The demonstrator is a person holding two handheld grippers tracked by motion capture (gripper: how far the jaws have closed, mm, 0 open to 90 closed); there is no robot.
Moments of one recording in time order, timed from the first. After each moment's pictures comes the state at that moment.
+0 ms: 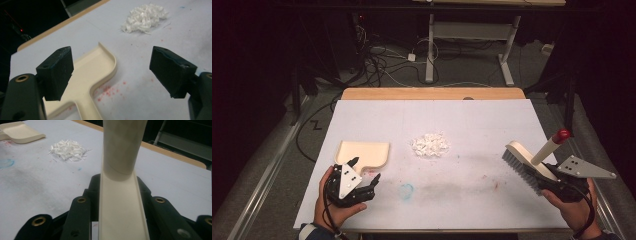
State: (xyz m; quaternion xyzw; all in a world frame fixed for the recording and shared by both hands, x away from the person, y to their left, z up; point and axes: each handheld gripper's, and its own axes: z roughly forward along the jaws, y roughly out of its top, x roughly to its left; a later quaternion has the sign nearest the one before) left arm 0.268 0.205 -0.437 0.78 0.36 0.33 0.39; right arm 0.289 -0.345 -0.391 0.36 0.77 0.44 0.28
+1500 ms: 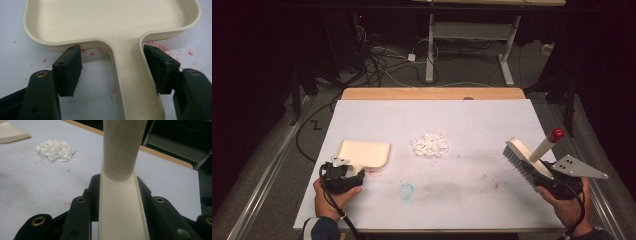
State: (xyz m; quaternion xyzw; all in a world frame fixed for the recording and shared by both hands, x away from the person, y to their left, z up) left arm 0.325 0.240 -0.482 0.73 0.59 0.20 0.28; right arm 0.295 -0.338 -0.400 0.37 0.76 0.43 0.31
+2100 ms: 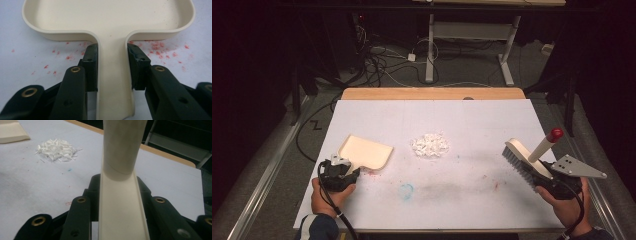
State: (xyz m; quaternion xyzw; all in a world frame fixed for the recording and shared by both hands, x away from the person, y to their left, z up) left arm 0.330 0.251 -0.477 0.77 0.54 0.18 0.29; right arm 0.297 -0.338 -0.402 0.37 0.76 0.43 0.31
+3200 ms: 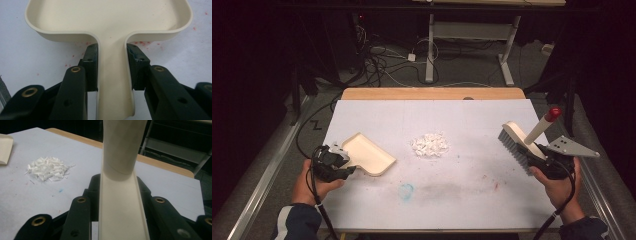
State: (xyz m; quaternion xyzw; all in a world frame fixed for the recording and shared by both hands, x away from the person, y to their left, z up) left arm 0.344 0.259 -0.422 0.87 0.42 0.12 0.22; right arm 0.339 -0.327 -0.386 0.39 0.74 0.46 0.31
